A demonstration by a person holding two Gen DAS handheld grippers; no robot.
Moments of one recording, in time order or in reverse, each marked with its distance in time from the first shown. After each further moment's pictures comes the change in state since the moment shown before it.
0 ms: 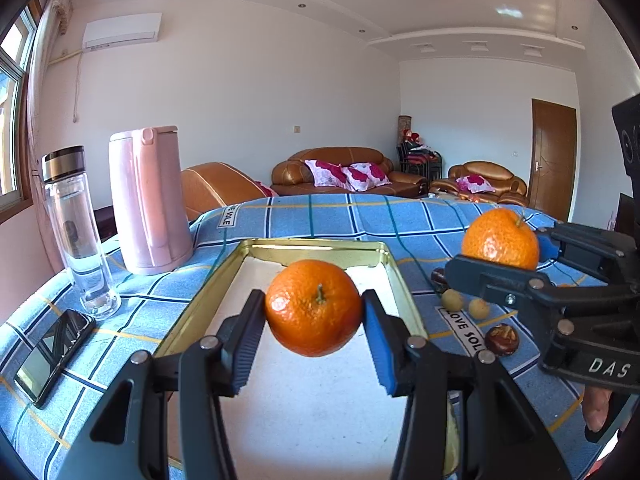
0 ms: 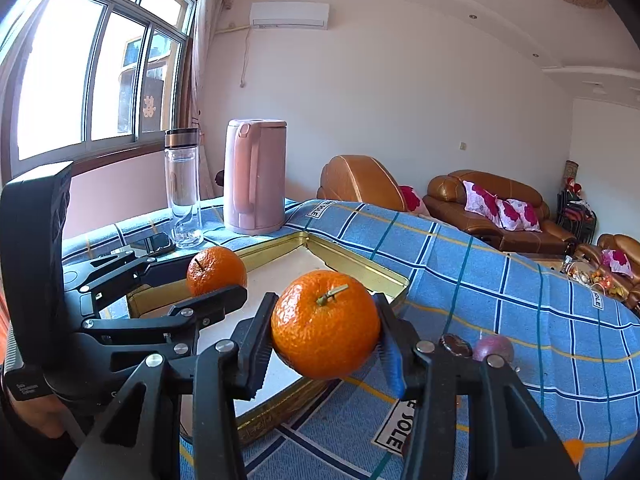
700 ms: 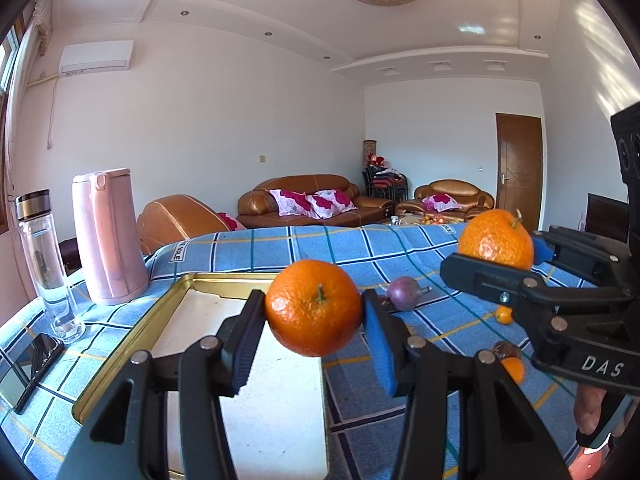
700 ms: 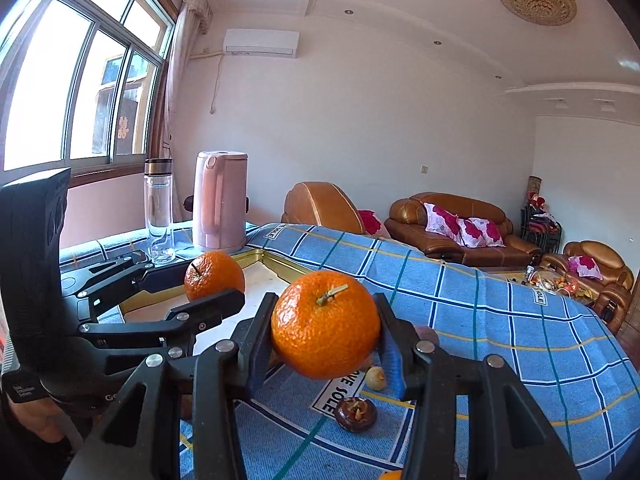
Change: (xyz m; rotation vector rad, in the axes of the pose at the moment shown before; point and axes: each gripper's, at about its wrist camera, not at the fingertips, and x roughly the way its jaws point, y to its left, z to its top) left arm -0.028 -0.057 0.005 0.044 -0.112 -0.115; right arm -0.070 -0.022 -0.015 0.011 -0.105 -0.131
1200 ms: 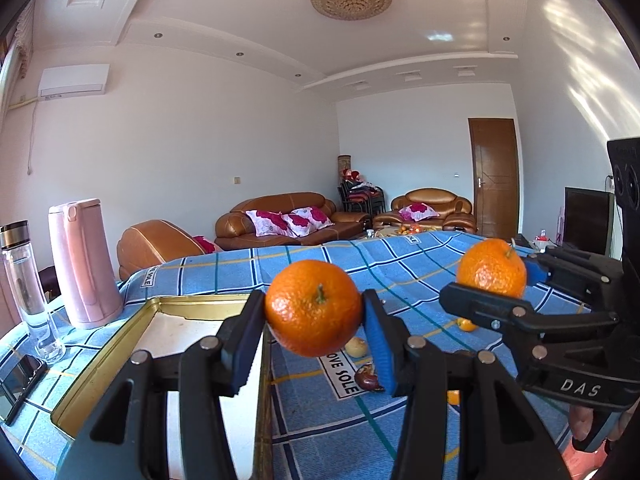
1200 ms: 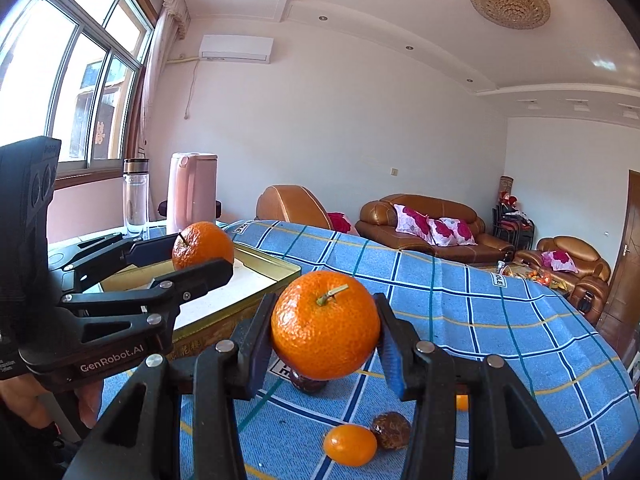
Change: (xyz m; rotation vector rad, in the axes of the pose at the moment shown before) left arm -0.012 -0.042 0.003 0.063 -0.072 -0.081; right arm -0.043 -0.026 -0.027 0.022 -0.026 -0.106
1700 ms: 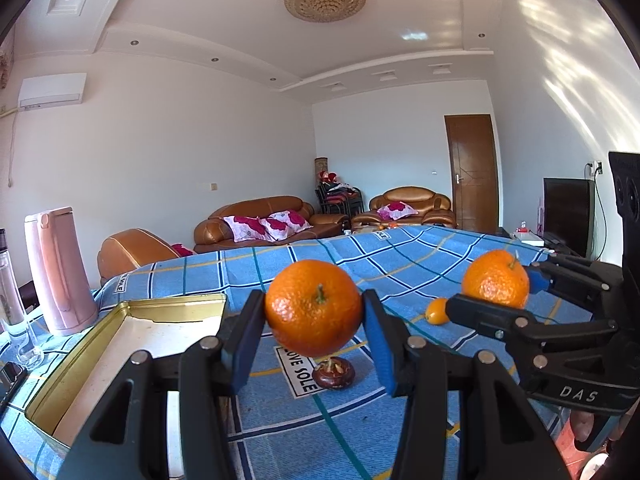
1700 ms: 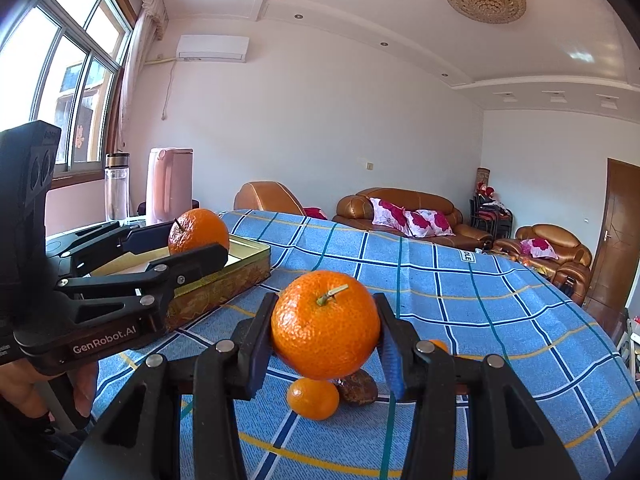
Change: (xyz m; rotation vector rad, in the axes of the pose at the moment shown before) left arm 0.004 -0.031 -0.009 0.046 -0.019 -0.077; right arm -0.026 -0.023 -0.033 0.037 0.009 -0.086
